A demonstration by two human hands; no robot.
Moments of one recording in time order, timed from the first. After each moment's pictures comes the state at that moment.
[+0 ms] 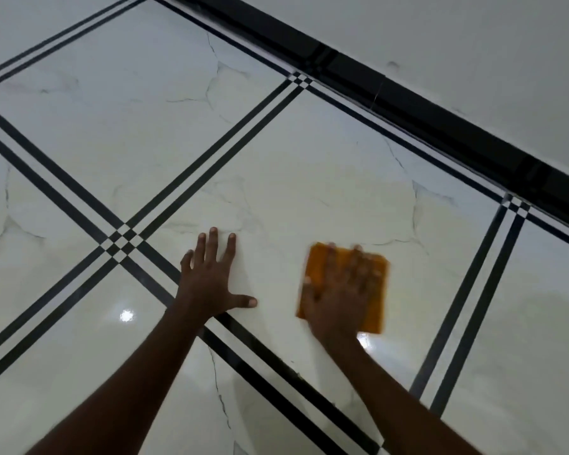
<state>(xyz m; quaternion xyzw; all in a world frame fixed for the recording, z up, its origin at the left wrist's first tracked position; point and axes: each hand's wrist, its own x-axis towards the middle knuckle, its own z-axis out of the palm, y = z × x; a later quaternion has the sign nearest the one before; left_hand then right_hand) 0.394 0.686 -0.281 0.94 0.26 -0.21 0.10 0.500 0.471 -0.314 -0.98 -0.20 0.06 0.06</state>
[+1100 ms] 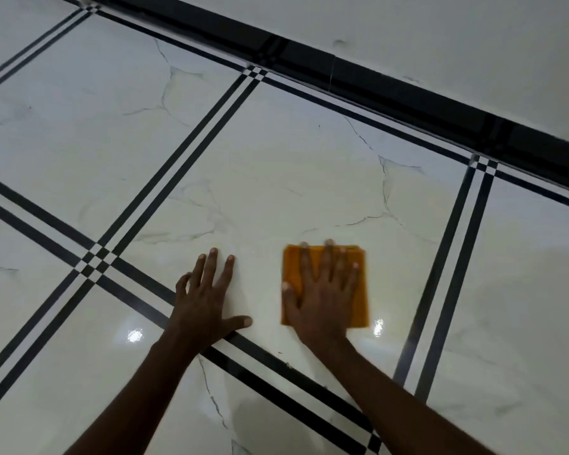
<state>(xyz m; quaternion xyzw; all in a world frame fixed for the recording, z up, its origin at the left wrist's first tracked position) 0.377 0.647 -0.282 0.96 0.18 -0.20 0.11 0.480 0.450 -0.311 -0.97 -0.21 0.05 0.10</state>
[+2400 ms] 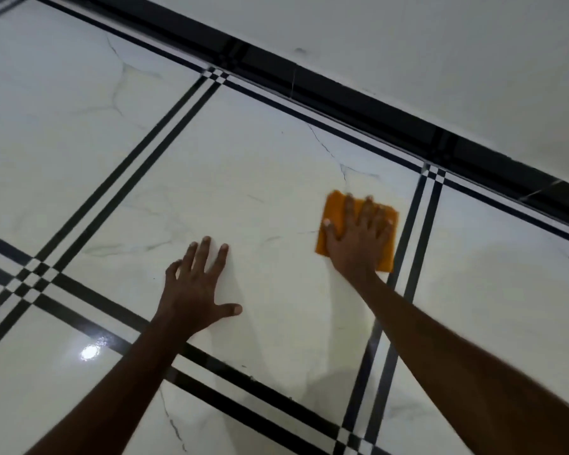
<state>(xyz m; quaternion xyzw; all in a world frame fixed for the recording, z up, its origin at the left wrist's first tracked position) 0.433 0.632 -0.294 0.97 0.14 -0.14 0.11 0.646 0.385 -0.323 -0.99 -0.09 0.03 0.05</state>
